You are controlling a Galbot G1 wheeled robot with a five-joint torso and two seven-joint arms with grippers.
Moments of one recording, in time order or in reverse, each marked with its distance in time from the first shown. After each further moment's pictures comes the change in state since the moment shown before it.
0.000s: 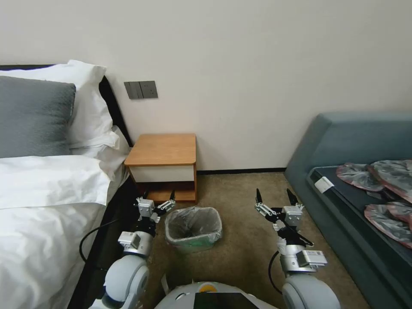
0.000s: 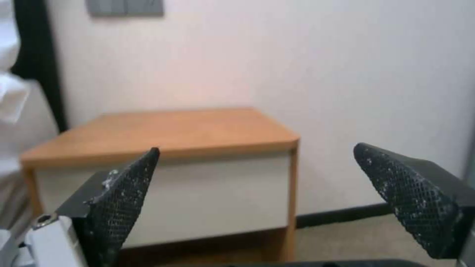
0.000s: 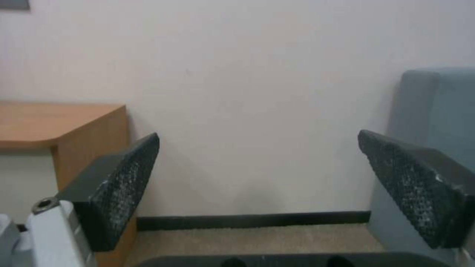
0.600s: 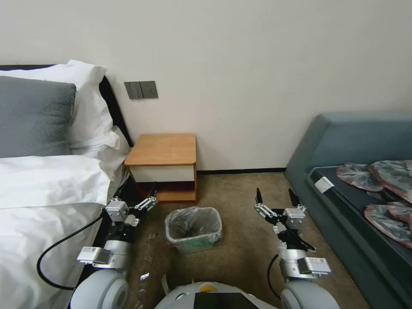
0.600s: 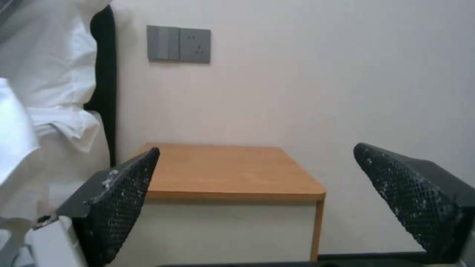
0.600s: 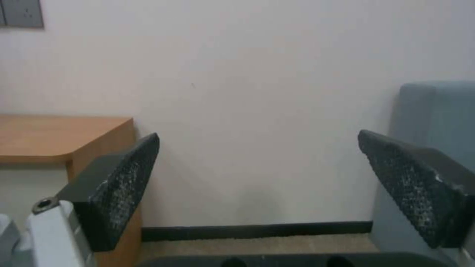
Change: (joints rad) left arm 0.146 -0.093 -0.174 -0.165 -0.101 -0.025 0.052; right arm -0.044 0.052 -0.029 0.043 -0.065 0.029 -0.023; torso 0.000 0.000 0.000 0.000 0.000
